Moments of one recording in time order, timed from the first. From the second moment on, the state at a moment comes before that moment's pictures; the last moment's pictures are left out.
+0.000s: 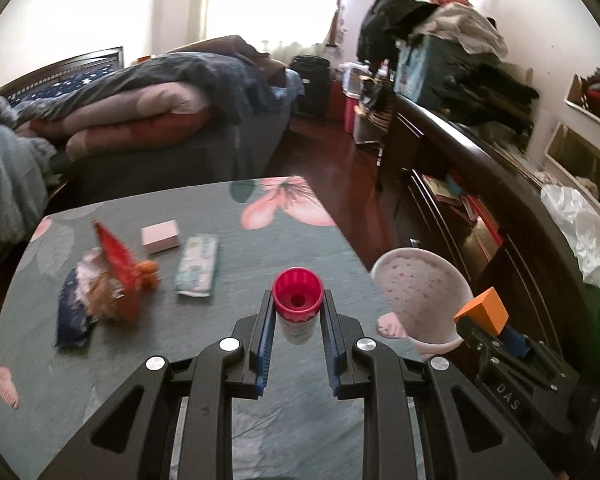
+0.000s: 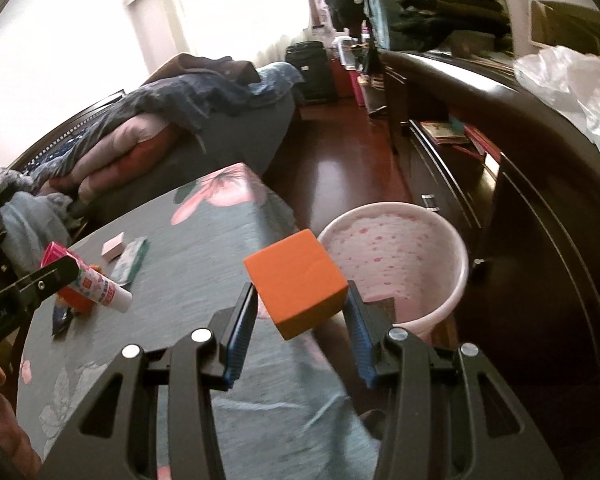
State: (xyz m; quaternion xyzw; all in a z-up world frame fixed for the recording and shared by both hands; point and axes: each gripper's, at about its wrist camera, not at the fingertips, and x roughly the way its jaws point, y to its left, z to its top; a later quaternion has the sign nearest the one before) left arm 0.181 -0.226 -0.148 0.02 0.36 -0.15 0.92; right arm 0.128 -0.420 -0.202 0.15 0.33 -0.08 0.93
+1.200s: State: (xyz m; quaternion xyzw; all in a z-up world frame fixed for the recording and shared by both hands) left arm 0.304 -0.431 -0.214 0.11 0.41 -0.26 0.87; right arm 0.211 -0.551 -0.290 0.19 0.37 -0.15 0.90
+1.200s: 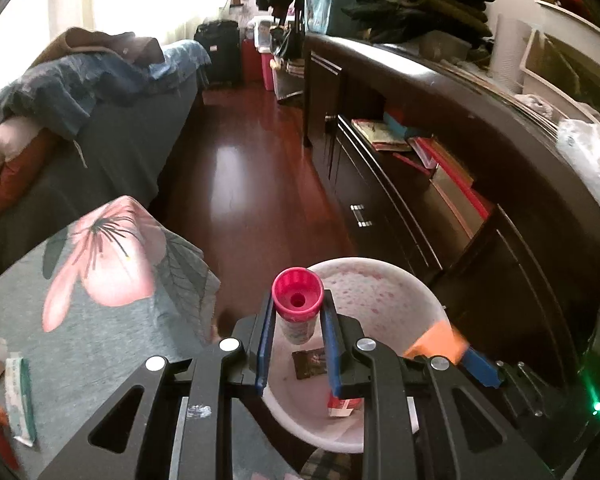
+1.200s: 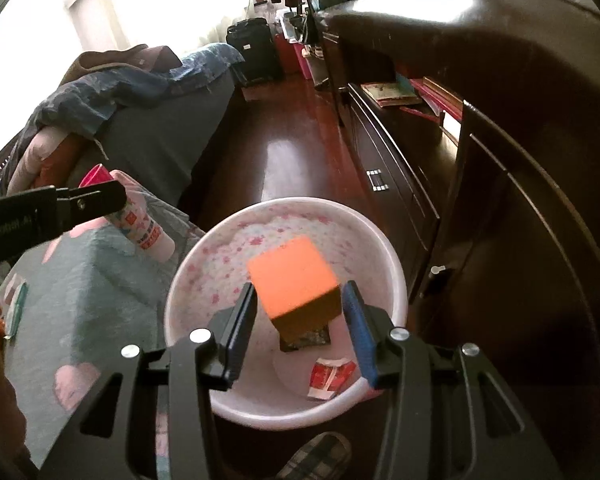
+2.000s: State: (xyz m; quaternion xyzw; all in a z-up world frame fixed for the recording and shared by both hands) left arm 0.256 -0.346 -0.159 0.10 0.32 -0.21 0.92; right arm 0.180 -0.502 -0.245 0.16 0.36 -0.15 0.91
